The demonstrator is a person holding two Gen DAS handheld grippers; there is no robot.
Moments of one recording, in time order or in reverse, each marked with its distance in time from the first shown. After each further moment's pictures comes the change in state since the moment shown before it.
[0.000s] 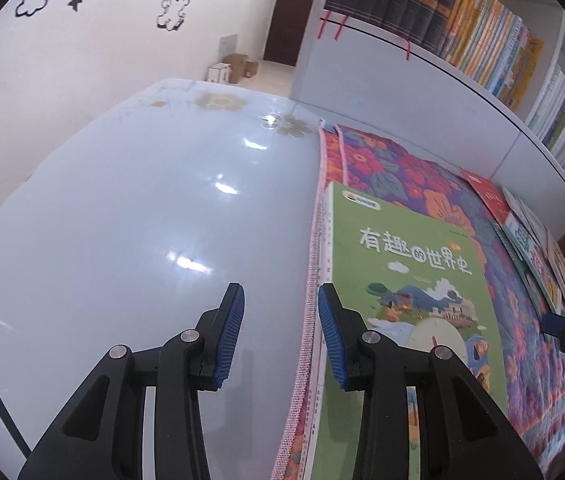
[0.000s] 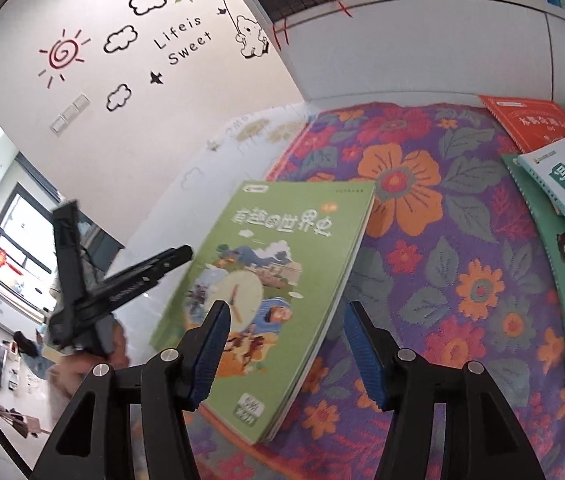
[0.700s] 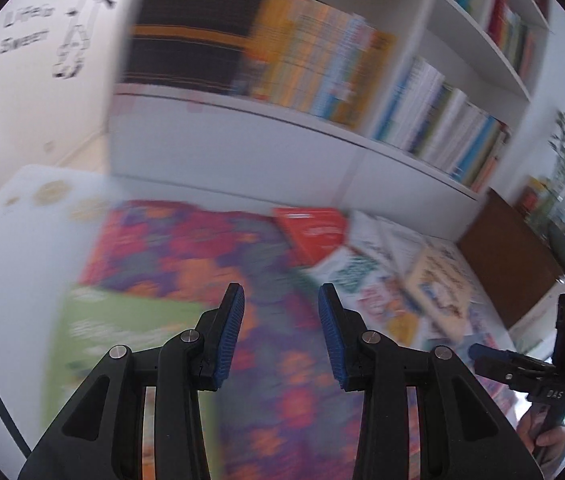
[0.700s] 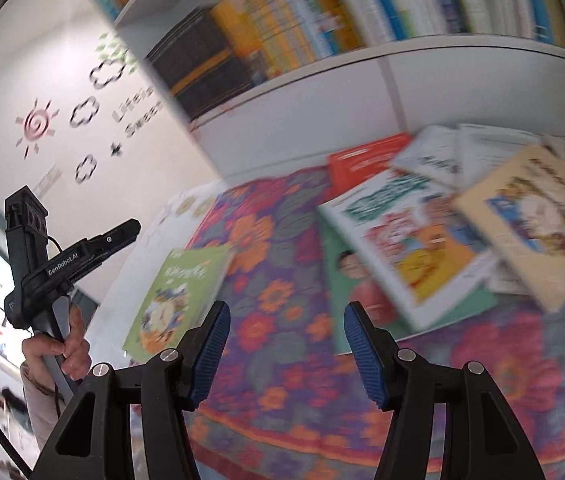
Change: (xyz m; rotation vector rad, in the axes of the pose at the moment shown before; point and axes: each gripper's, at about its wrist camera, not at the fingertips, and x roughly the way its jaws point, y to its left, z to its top) left arm -0.040 -0.237 0.046 0.178 -0.095 -0.342; right arm -0.182 -0.130 -0.025 0.139 -0.200 -0.139
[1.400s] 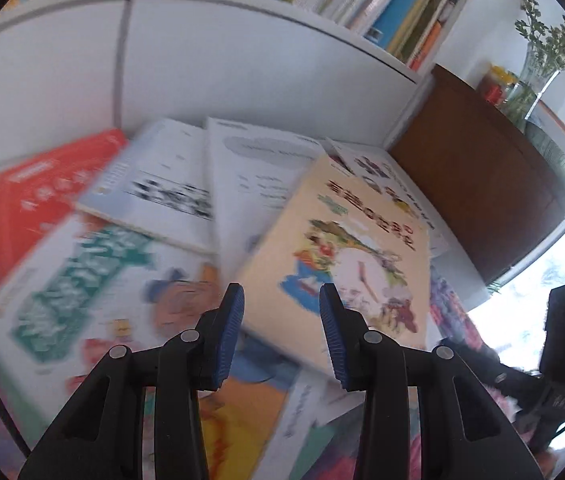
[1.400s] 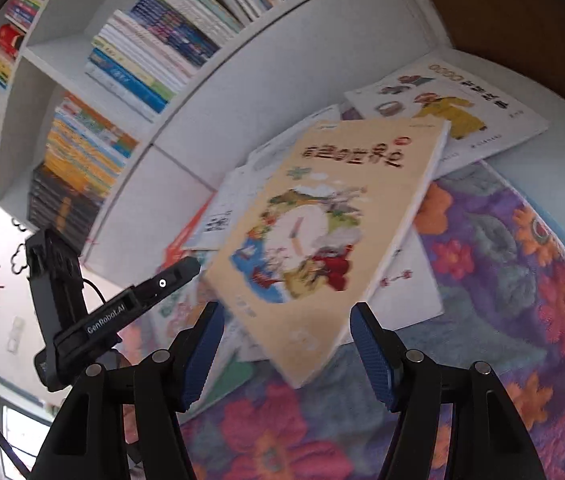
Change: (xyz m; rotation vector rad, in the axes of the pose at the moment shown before) left arm 0.250 -0.206 -0.030 0.175 0.309 -0.258; right arm -0.033 -0.229 -0.002 0.444 -0.149 -0.118
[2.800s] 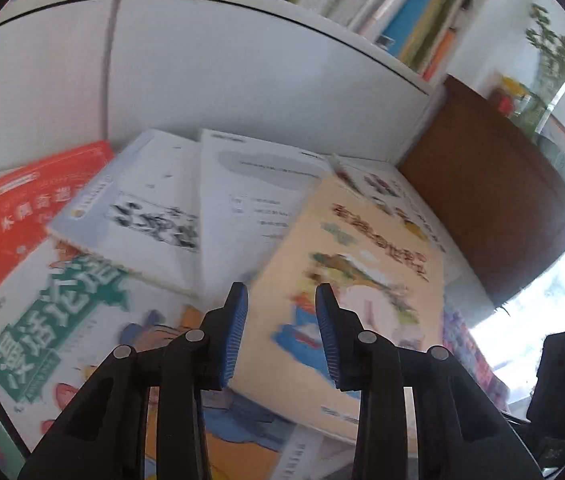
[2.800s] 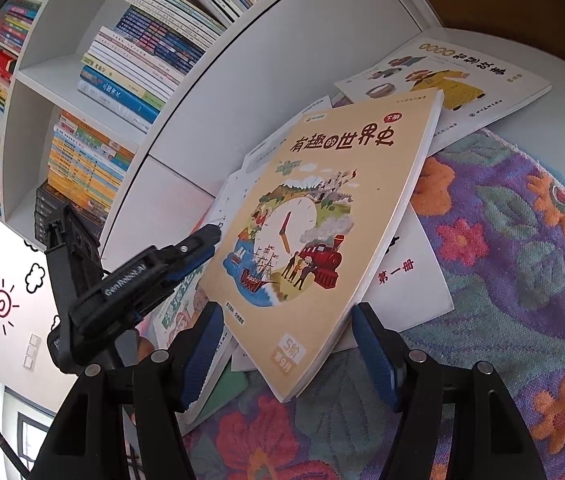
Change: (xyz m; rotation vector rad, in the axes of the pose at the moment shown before) left arm 0.025 -0.006 0.019 -0.019 -0.019 -0.014; right arm 0.015 -0.020 -0.008 0.063 -0.028 0.079
